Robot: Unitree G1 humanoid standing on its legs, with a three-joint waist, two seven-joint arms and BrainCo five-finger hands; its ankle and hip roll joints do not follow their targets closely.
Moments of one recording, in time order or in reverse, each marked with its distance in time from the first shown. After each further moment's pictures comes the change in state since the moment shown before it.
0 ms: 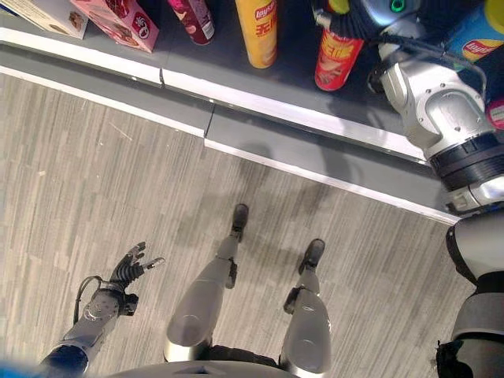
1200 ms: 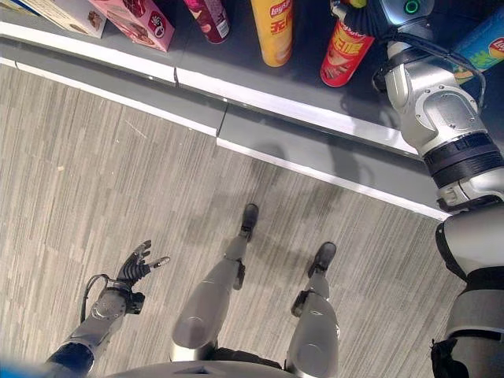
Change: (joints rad) left arm -0.022 -0.015 -0.051 0.033 0.000 -0.023 0.032; right arm -0.054 0.040 0.009 0.141 0.059 0.038 -0.073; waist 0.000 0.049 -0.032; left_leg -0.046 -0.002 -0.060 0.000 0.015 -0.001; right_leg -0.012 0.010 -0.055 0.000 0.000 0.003
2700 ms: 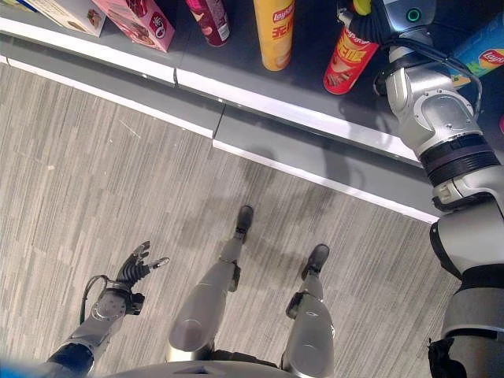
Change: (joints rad) left arm 0.000 0.000 -0.005 0.009 0.000 0.000 0.015; right arm -0.005 0.024 0.009 0.073 0.033 0.000 -0.002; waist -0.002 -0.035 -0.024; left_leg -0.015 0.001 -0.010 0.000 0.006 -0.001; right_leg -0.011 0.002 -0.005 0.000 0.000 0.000
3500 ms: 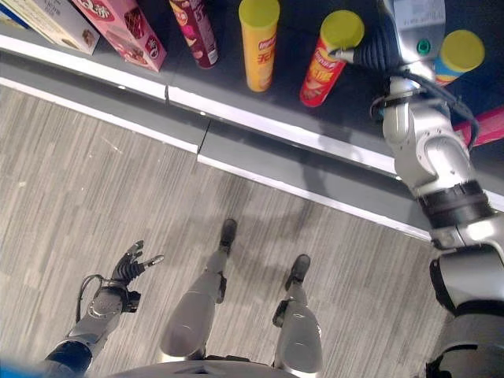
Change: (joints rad) left arm 0.004 0.000 0.060 0.031 0.018 0.049 0.003; right arm 0.493 0.032 -0.373 -0.517 -0.012 0.009 -0.047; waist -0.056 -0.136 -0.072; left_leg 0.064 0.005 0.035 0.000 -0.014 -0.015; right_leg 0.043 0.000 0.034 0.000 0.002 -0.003
